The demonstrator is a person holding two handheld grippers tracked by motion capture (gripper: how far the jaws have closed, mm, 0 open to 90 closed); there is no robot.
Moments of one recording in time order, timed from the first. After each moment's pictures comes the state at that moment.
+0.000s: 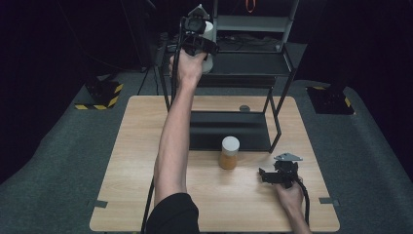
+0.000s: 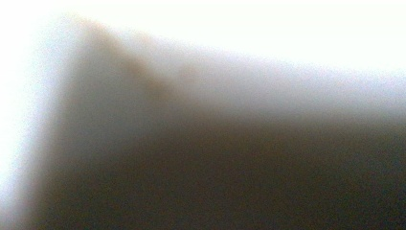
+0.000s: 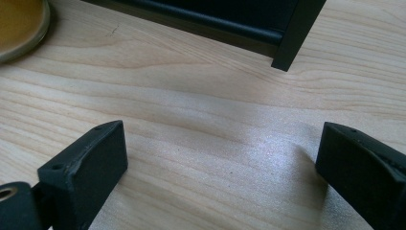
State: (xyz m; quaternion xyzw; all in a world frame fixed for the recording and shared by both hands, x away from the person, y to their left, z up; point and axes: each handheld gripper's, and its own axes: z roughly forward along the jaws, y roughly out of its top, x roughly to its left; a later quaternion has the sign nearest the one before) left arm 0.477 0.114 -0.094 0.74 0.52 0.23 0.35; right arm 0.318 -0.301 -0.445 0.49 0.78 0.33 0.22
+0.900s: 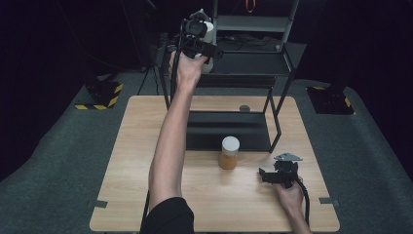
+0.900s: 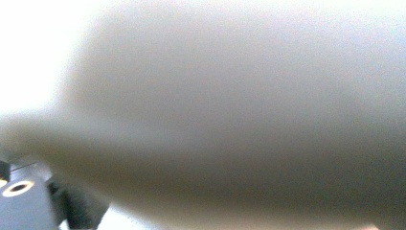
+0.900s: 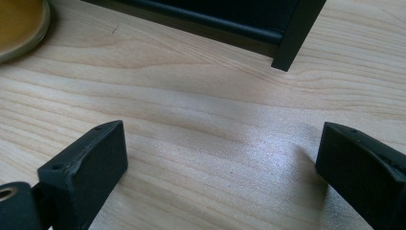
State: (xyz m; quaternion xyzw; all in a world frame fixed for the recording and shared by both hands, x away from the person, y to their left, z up) left arm 0.462 0.112 -0.103 0.75 0.50 0.25 0.35; right arm 0.318 -0.301 -0.446 0.49 0.78 0.33 0.22
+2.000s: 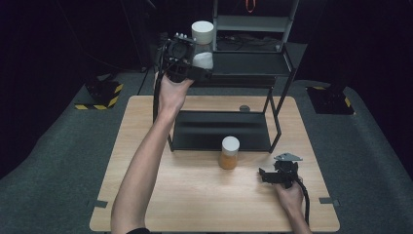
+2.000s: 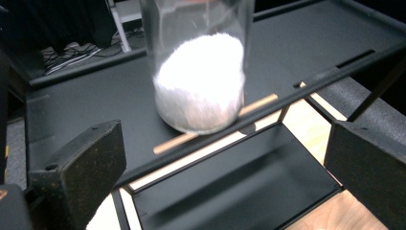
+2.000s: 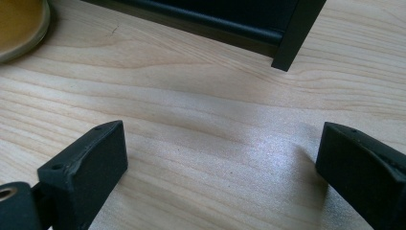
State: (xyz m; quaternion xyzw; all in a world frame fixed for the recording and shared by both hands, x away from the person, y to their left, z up) left arm 0.384 0.156 -0.137 0.75 0.46 0.26 0.40; right arm 0.318 -0.302 -0.446 0.49 0.78 0.33 0.22
